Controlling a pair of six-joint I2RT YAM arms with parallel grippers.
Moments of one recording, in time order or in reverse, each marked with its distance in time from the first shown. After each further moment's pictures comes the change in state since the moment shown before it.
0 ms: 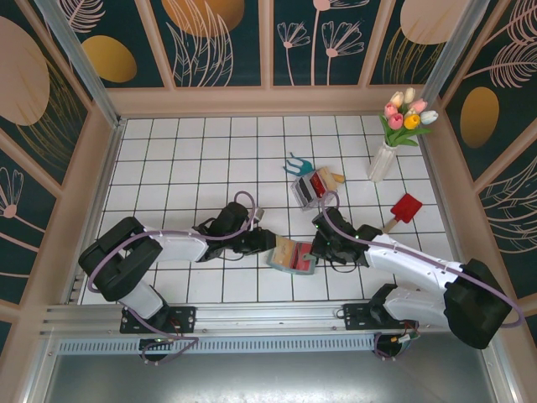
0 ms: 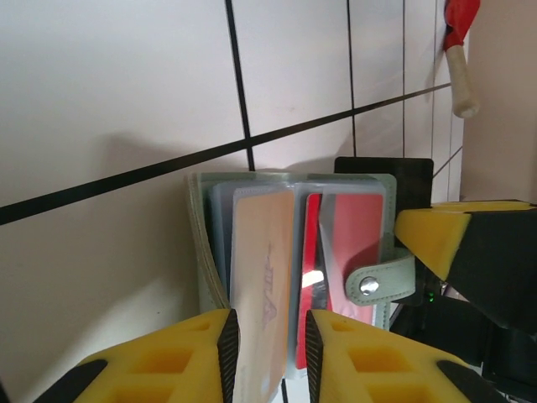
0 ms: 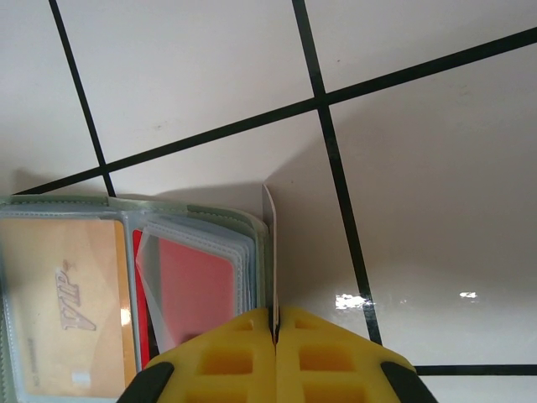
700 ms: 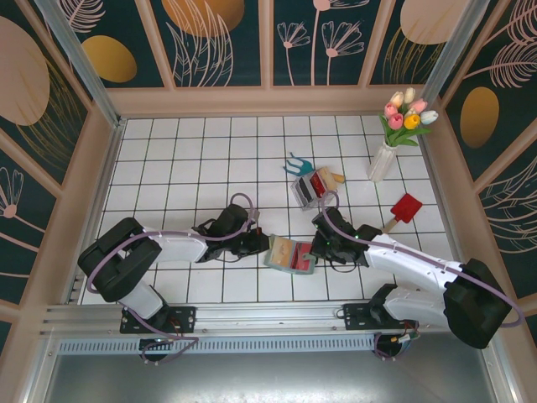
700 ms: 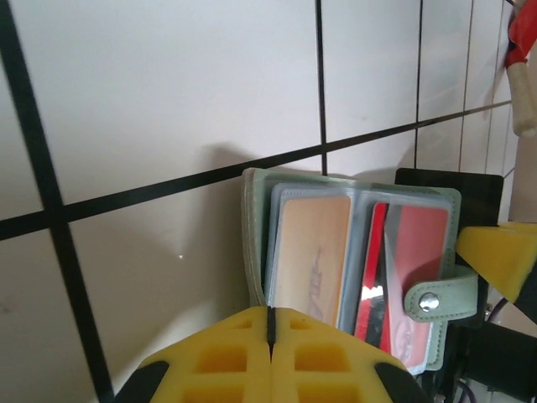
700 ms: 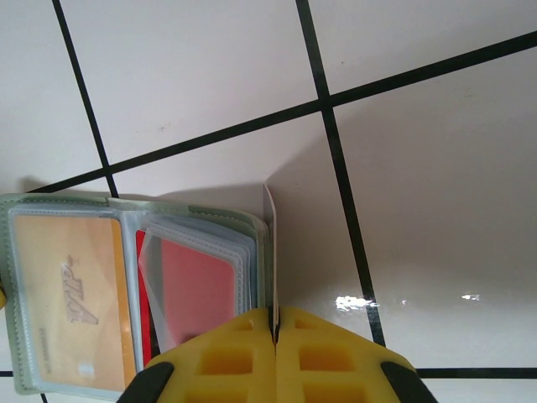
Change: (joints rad) left arm -0.002 -0.006 -0.006 -0.087 -0.092 0.005; right arm 0.000 0.001 0.000 0.004 0.000 0.000
